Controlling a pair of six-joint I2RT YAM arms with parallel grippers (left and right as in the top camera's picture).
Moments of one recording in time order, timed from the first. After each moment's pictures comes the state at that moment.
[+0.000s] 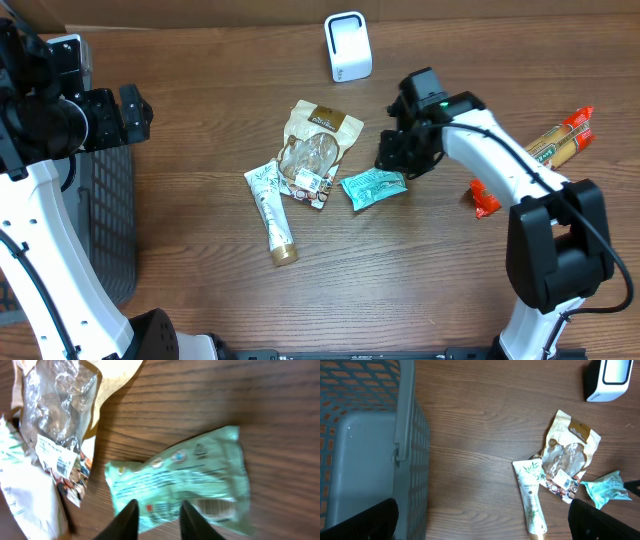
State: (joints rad) left arm 0.34 1.61 2.19 -1.59 0.15 0.09; right arm 0.38 1.96 1.46 -0.85 -0.33 0.38
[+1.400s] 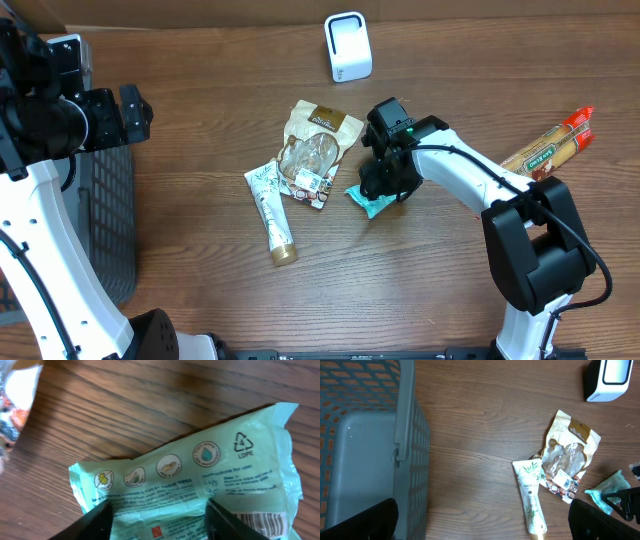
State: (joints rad) left arm 0.34 1.61 2.19 -1.59 0.15 0.09; right arm 0.47 1.99 1.36 -0.82 -0.16 0.17
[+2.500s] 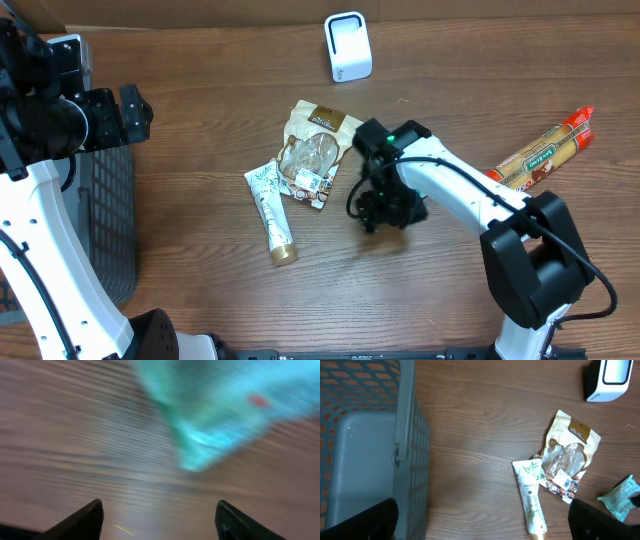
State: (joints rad) left arm 0.34 1.61 2.19 -1.60 0.15 0.09; right arm 0.58 1.94 1.41 -1.21 -0.17 0.28
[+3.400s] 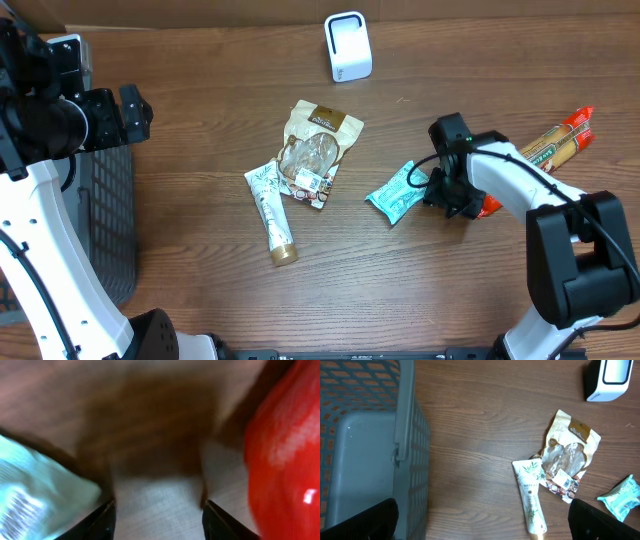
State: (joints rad) left arm 0.34 1.61 2.19 -1.60 0.15 0.09; right arm 0.26 1.85 1.10 -0.80 0.08 0.64
